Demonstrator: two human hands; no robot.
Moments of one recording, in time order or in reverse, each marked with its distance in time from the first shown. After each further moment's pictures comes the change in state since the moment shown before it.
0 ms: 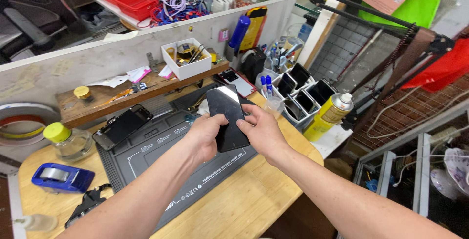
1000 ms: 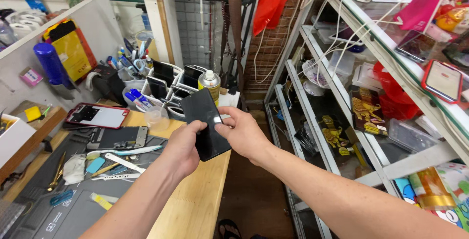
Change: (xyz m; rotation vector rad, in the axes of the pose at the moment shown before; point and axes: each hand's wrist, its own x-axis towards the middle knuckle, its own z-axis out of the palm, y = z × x) left_hand 0.030 -0.098 0.180 0.236 -0.457 -0.283; right_hand -0.094 0.044 -0.162 0.163 0.471 0.083
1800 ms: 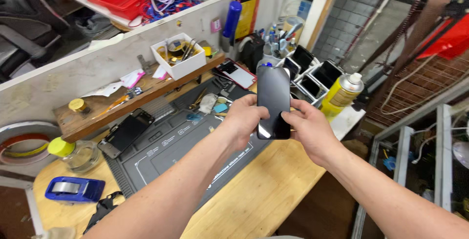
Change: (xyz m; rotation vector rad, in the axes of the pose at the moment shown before) left_hand -0.086 0.049 -0.102 0.169 0.305 0.304; right_hand 0.033 -0.003 0.114 0.173 -0.327 0.129
